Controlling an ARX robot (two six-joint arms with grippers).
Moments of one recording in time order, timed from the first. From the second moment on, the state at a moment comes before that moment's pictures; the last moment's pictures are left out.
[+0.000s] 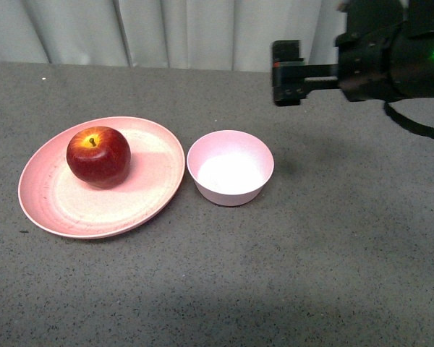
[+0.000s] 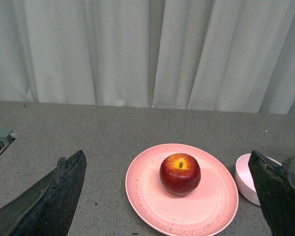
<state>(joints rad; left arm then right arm) 0.00 0.00 0.02 0.00 0.00 0.00 0.32 1.97 0.97 0.48 -0.03 0.09</state>
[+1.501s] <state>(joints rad) 0.00 0.00 0.02 0.00 0.00 0.00 0.00 0.01 0.01 0.00 0.00 0.00</state>
